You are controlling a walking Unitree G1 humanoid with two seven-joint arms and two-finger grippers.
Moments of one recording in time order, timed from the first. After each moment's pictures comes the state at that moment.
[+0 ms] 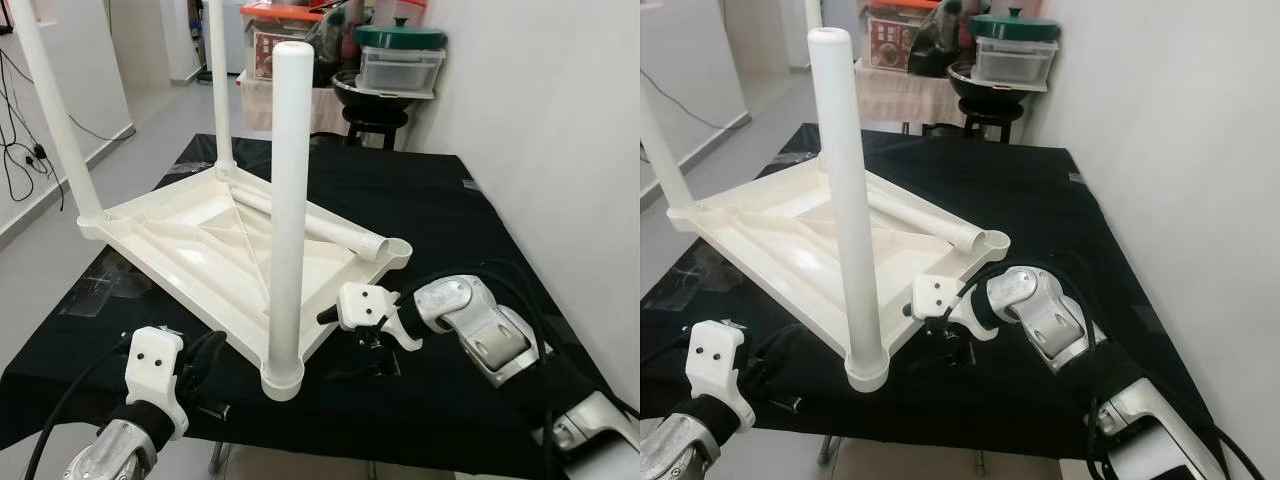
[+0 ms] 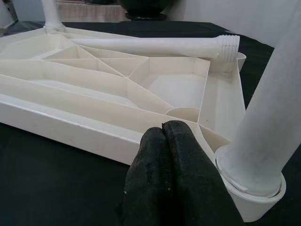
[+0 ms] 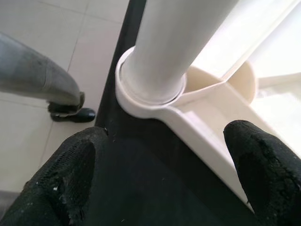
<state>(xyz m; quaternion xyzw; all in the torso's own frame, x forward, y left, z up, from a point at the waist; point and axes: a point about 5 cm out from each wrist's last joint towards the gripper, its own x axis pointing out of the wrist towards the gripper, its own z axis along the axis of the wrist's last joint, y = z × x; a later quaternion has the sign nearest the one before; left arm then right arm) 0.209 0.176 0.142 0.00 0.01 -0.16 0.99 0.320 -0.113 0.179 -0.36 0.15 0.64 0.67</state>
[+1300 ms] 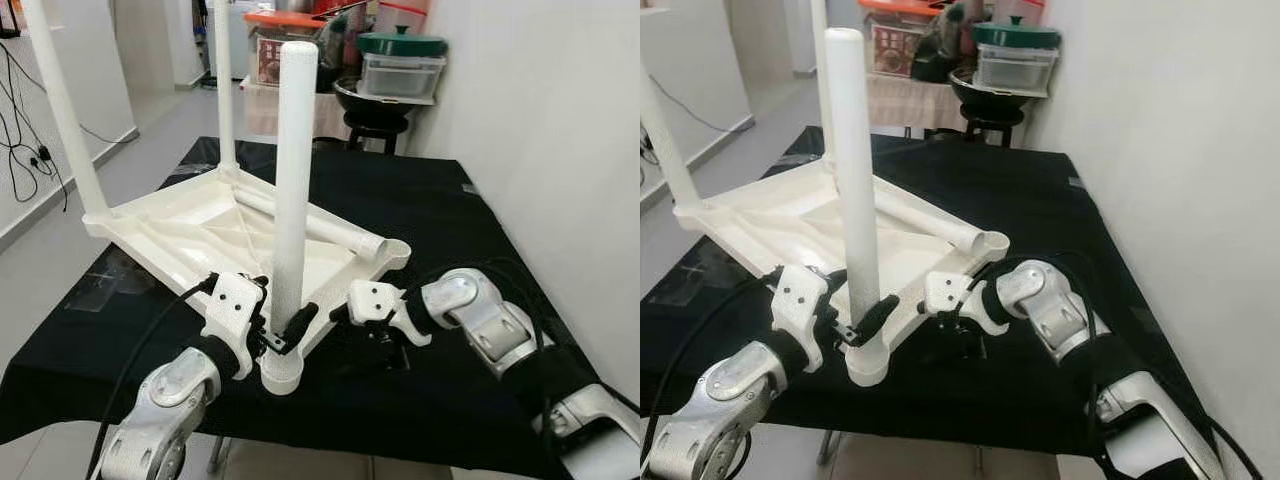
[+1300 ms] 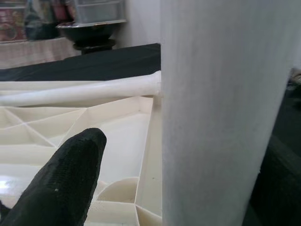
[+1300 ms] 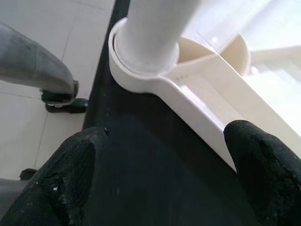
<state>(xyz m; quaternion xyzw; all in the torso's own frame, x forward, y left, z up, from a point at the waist) 0.263 0.125 0.171 0.05 -0.03 -0.22 0.97 0.329 -0.131 0.177 -0.37 0.16 0.62 0.67</state>
